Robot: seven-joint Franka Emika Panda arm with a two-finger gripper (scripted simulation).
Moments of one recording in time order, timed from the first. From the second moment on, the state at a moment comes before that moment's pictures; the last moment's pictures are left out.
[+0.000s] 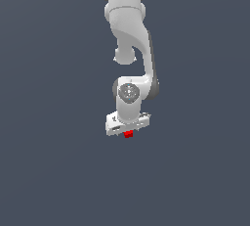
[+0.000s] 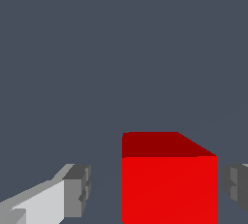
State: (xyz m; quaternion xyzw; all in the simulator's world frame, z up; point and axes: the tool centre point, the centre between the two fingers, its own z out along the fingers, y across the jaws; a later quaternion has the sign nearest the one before) arm 0.032 0.013 0.025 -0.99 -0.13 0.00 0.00
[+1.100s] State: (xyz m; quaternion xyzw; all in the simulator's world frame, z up) arm 0.034 0.014 0.020 -0.99 -0.14 0.00 0.00
